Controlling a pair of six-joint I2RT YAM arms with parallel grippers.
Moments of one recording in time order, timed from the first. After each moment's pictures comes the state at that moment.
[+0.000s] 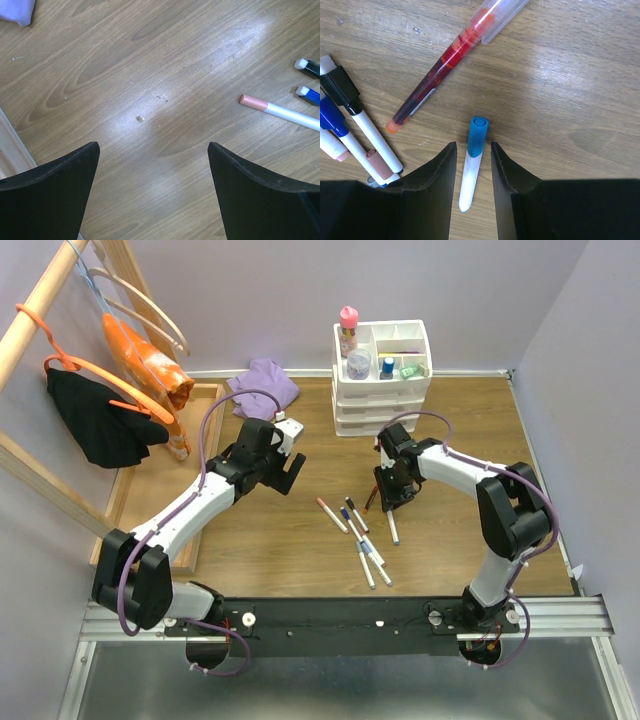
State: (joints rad) left arm -0.45 1.34 0.97 -0.39 0.02 0.14; right arm 0.49 1.78 1.15 -0.68 -0.07 0.21
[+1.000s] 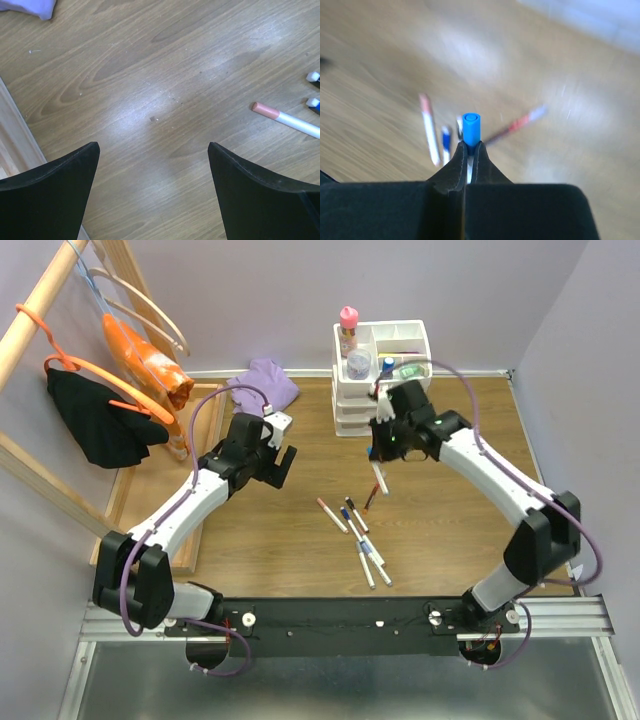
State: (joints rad) left arm -0.38 1.34 0.98 -0.40 0.04 0.13; right arm 0.52 1.62 1.40 -0.72 -0.12 0.11
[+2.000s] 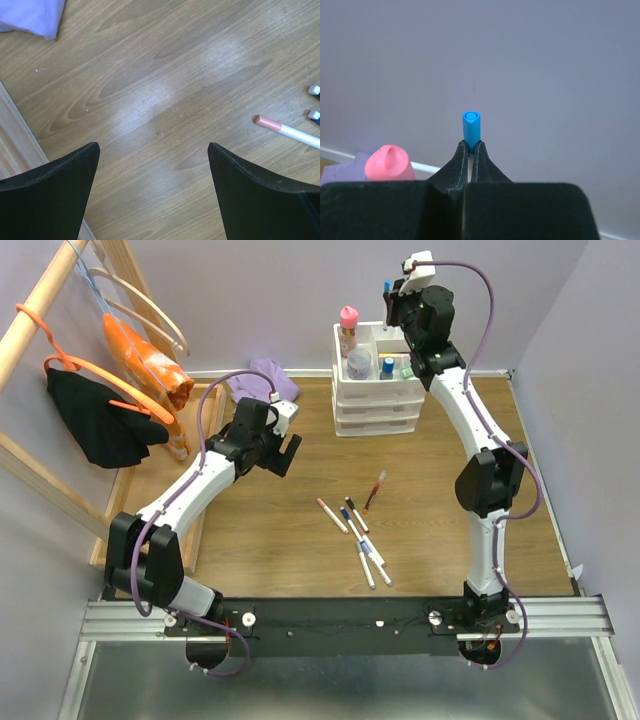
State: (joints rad) left arm -0.37 1.46 1.14 -0.46 0.06 0.16; right arm 0.31 2.17 2.25 0.05 0.01 -0.07
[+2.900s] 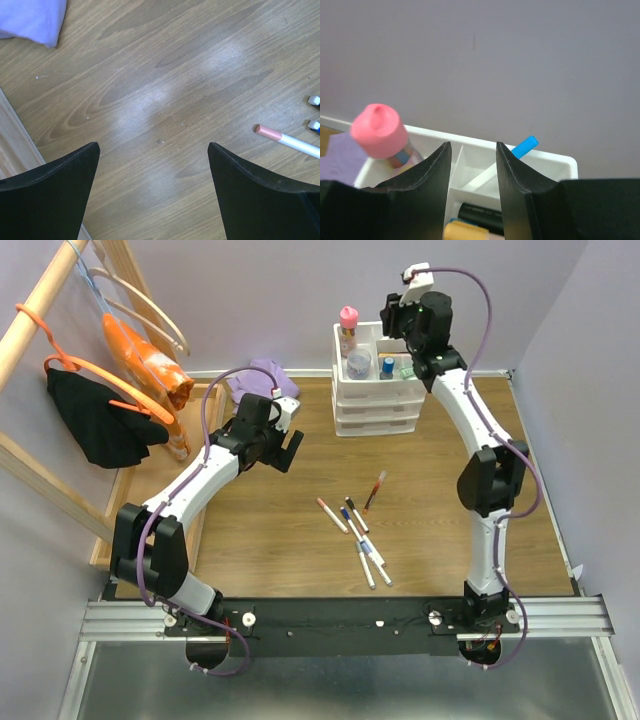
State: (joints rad) left arm -0.37 1.51 1.18 -0.46 0.06 0.15; right arm 0.29 2.20 2.23 -0.03 -0.02 -0.05
